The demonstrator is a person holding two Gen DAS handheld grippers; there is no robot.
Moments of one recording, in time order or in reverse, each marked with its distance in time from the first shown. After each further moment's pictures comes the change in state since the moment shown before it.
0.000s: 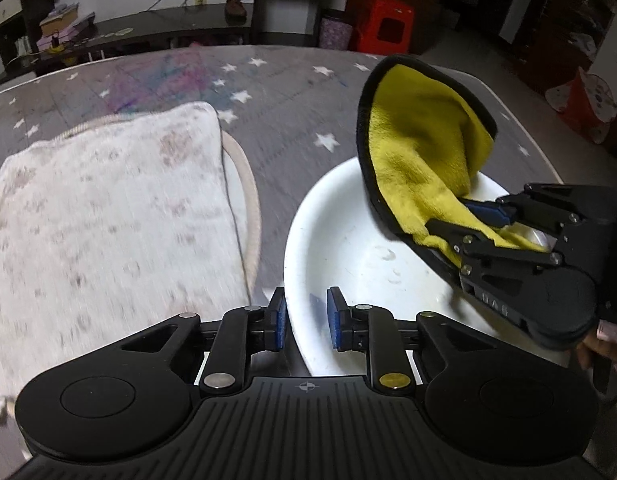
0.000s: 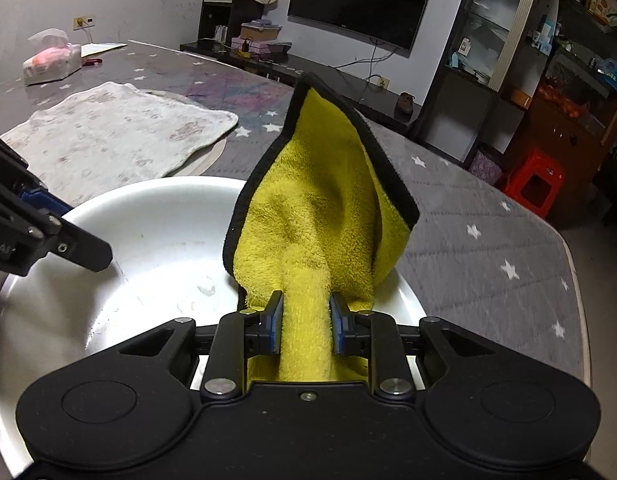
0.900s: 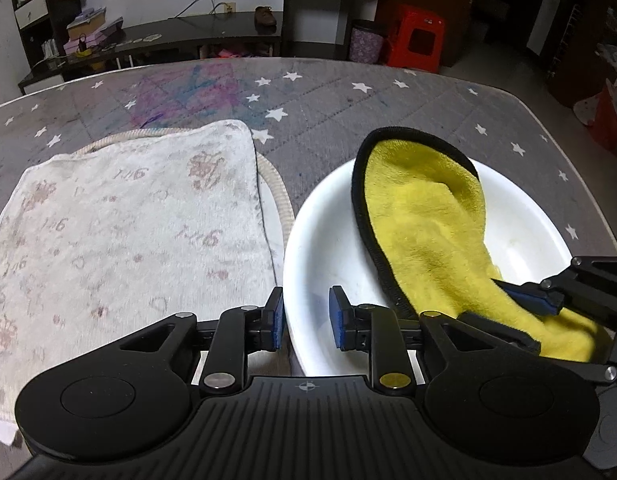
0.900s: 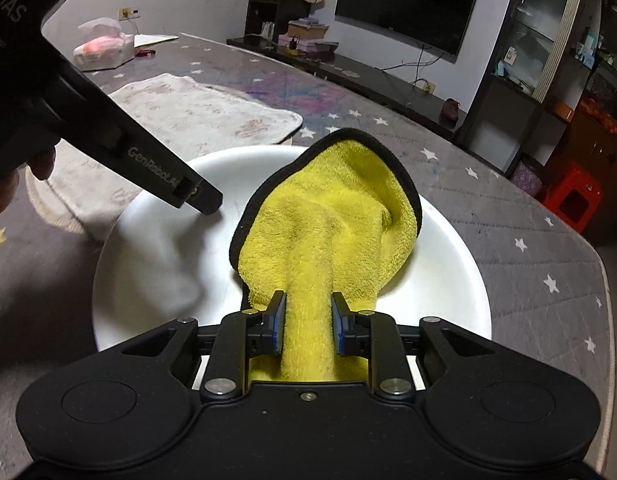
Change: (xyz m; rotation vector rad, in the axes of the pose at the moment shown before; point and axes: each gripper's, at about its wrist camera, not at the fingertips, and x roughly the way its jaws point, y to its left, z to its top) left arm 0.004 0.007 0.001 -0.024 -0.024 0.070; right arm -0.031 0.020 -0.010 -0.066 0.022 0.124
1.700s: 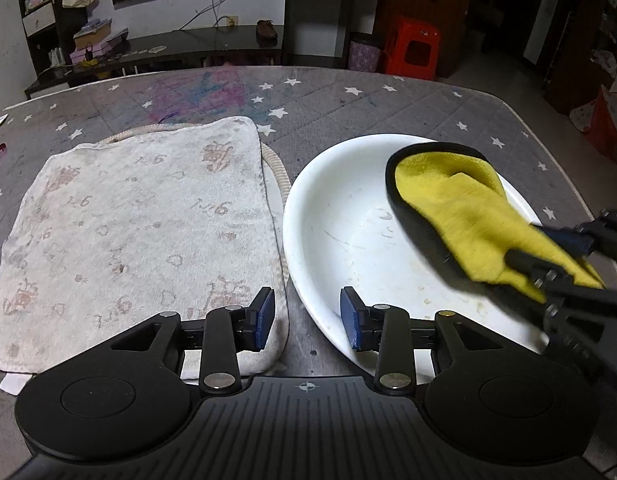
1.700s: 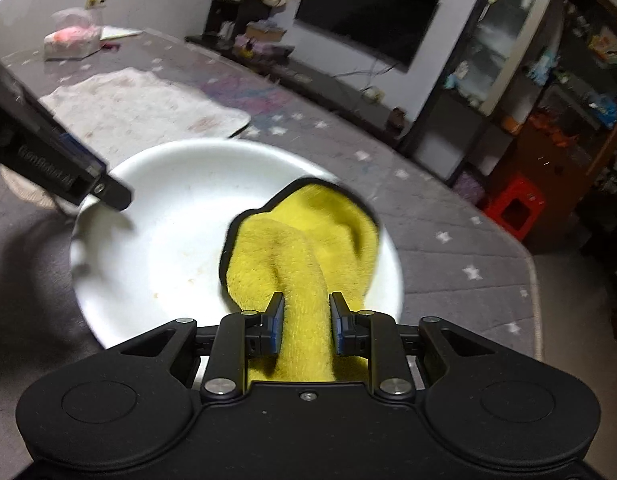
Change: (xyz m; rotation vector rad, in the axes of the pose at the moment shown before) left arm -0.039 -0.004 -0.031 0.006 -0.056 0.014; right arm -0.031 -0.009 -0.012 0.003 -0.046 -0.199
